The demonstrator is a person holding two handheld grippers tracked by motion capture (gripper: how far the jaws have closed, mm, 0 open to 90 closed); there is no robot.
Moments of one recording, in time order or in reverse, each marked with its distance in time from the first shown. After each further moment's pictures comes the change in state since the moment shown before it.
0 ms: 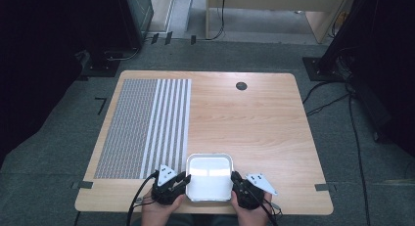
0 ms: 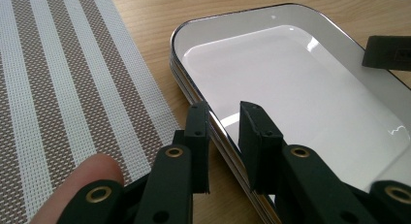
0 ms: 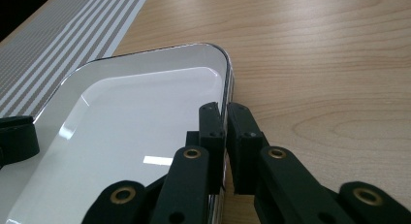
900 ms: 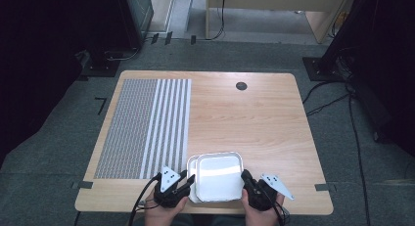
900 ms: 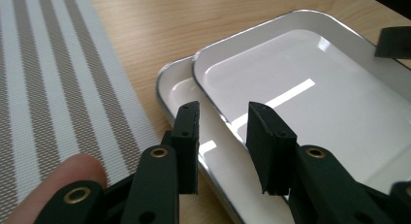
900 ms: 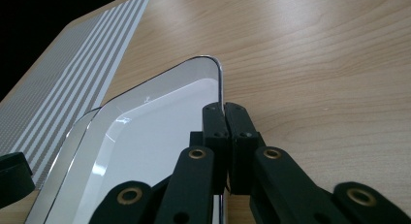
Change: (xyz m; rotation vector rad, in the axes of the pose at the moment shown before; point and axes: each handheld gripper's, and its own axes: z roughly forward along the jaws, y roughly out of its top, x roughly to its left) left arm -0.020 0.005 -0.007 -0.065 0.006 0.050; right arm -0.017 0.012 -0.022 -0.065 -0.021 0.142
